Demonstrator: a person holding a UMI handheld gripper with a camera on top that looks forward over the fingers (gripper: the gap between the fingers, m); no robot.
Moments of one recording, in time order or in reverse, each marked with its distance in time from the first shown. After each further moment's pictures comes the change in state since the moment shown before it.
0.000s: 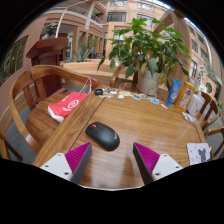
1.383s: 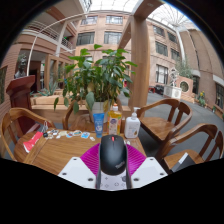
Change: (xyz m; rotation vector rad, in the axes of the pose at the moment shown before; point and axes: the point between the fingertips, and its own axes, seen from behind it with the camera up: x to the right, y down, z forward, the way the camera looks) arm 0.331 -0.092 -0.139 0.269 0.234 0.196
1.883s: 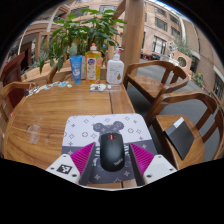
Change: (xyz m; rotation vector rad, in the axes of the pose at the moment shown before) arm 0.092 0.210 0.006 -0.389 0.070 0.003
